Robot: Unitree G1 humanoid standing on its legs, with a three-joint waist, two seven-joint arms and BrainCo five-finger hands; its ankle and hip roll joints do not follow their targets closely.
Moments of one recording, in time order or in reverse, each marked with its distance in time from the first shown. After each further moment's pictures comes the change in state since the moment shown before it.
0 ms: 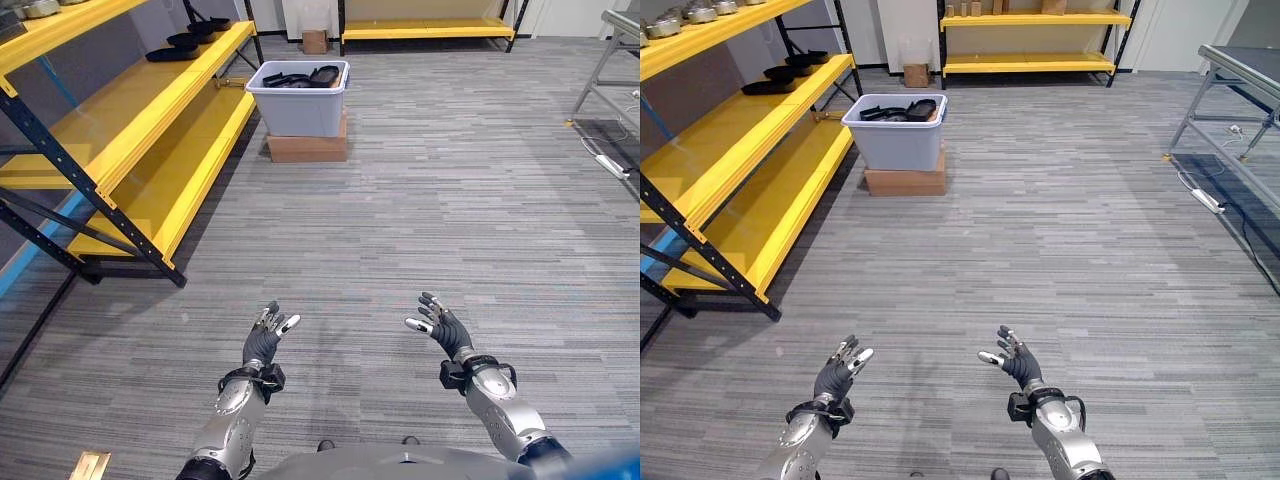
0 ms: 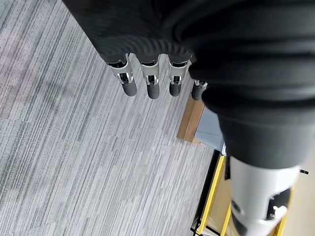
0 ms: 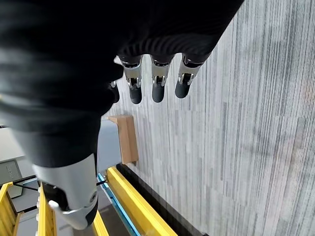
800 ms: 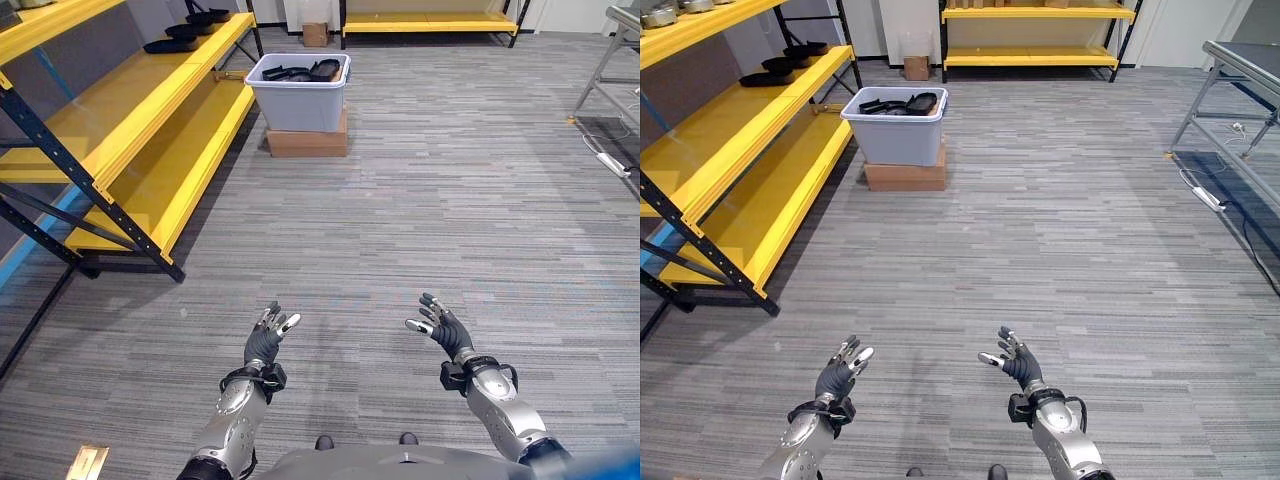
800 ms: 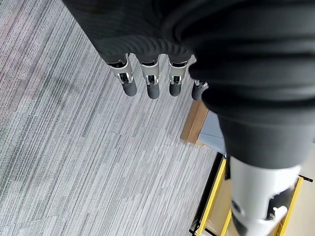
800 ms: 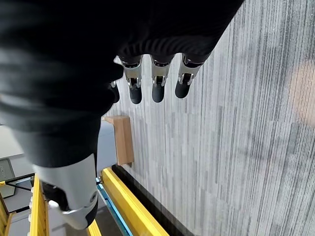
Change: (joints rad) left arm 0.000 -0.003 -0.011 0.000 -0.040 0.001 0.000; right arm 0.007 -0.001 -0.003 0.000 -0.019 0.000 -0.006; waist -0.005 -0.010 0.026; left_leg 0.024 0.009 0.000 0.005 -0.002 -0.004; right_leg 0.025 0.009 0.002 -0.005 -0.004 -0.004
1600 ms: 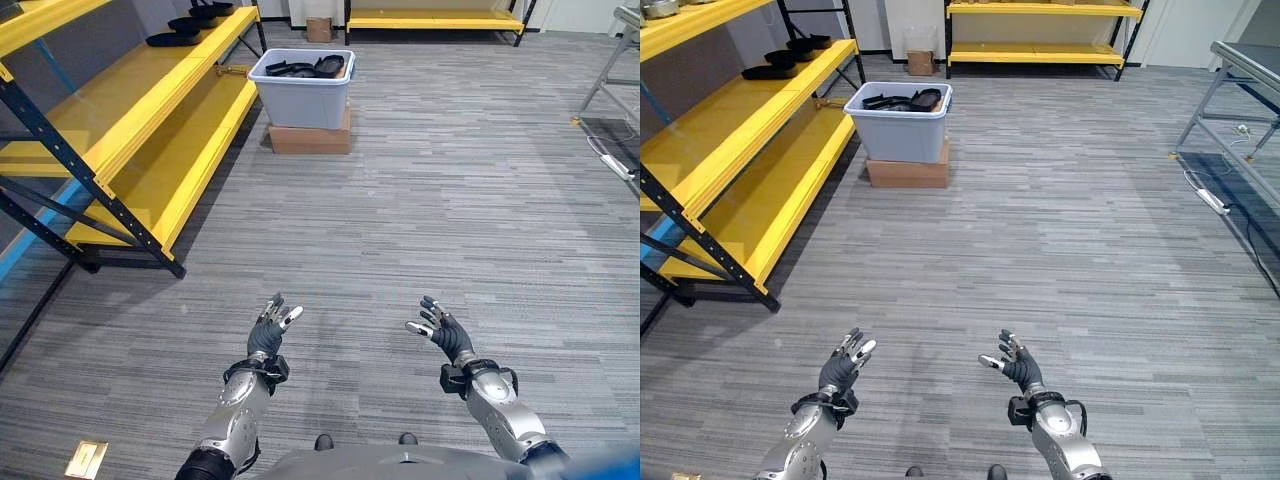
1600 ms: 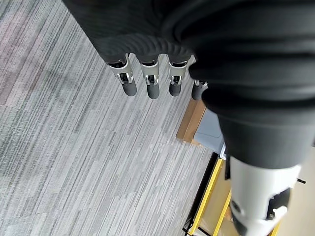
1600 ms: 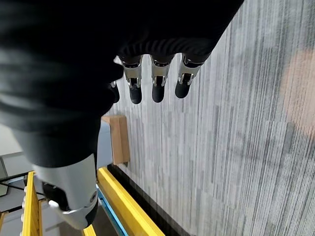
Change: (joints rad) left arm -0.035 0.000 -0.004 0.001 -0.020 0.000 0.001; right arm 0.005 0.002 0.004 0.000 0.000 -0.001 -0.009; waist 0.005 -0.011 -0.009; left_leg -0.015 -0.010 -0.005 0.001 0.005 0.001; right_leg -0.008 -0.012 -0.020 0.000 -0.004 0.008
